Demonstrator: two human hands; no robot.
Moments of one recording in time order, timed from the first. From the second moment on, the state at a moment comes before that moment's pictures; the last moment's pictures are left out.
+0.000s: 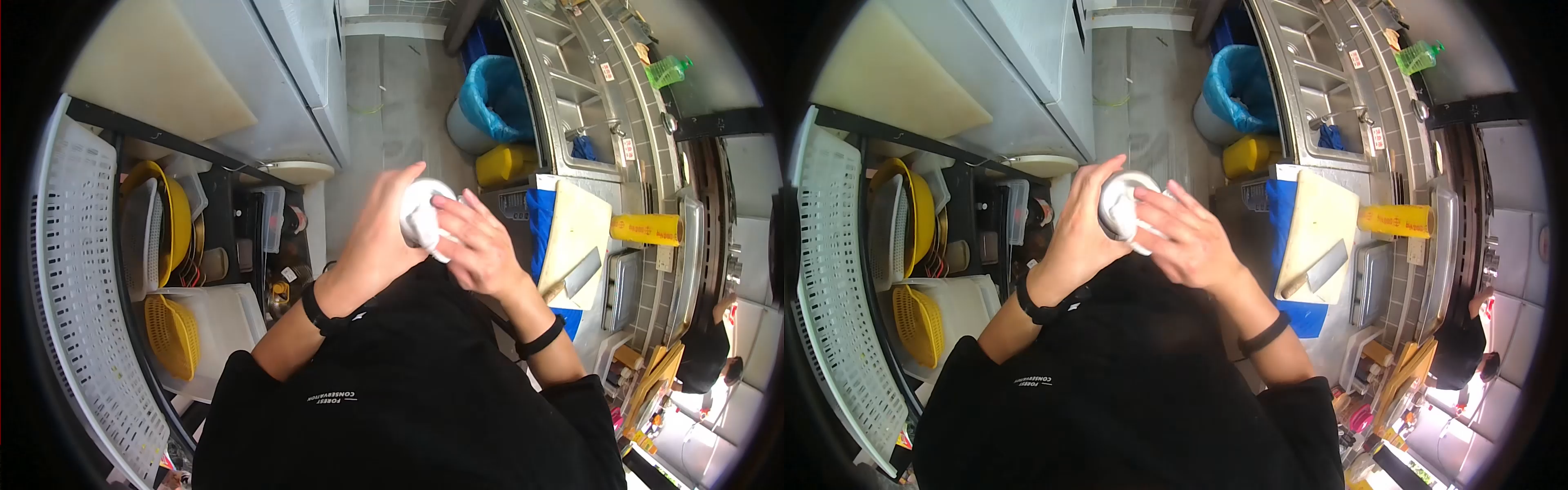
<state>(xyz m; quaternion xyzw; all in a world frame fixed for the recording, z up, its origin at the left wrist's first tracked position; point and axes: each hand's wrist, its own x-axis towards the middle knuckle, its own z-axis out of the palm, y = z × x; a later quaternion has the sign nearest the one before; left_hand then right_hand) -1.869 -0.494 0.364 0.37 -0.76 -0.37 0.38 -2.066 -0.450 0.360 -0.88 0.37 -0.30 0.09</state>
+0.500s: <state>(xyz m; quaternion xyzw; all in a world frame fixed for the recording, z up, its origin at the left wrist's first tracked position) -1.922 -0.556 0.339 0.40 -0.77 -0.38 0.31 -2.101 -0.515 0.322 -0.83 0.41 -0.34 0.17</state>
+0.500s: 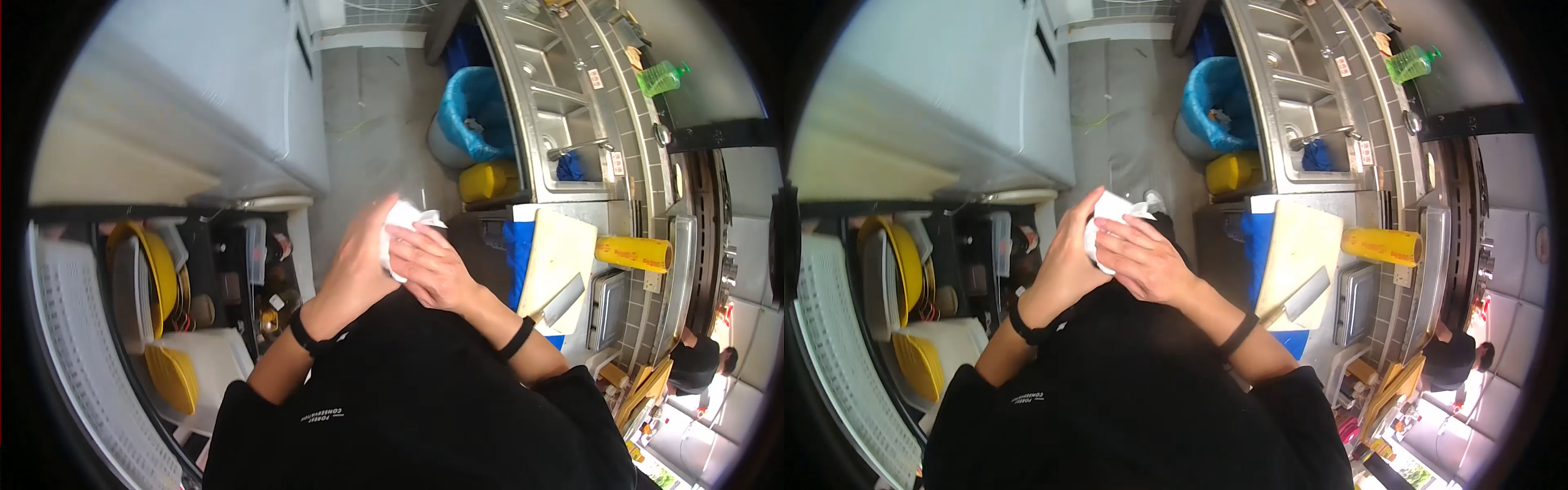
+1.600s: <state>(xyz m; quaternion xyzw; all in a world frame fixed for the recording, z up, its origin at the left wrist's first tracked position) -1.955 -0.575 0.350 0.28 0.05 -0.68 0.67 -2.126 -0.731 0.268 -0.60 0.16 -0.26 0.74</state>
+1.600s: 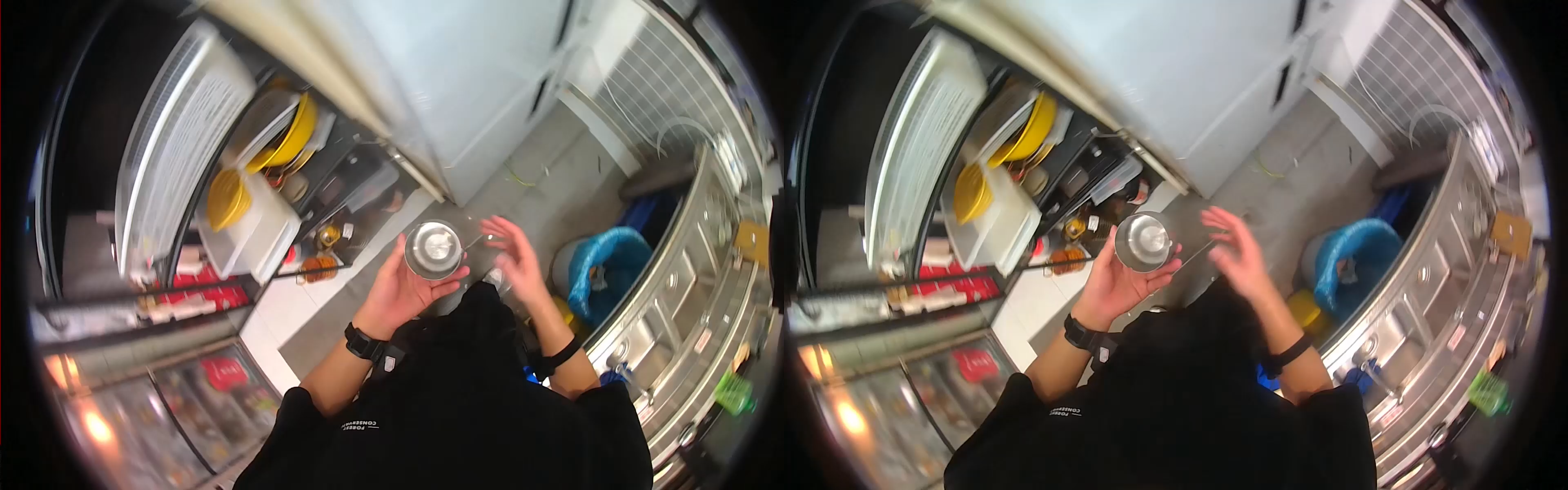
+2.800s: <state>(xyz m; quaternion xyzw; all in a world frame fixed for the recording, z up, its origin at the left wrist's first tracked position) -2.053 0.143 0.110 0.76 0.52 -0.13 0.37 -1.567 -0.016 0.209 -0.79 -0.45 0.37 0.18</state>
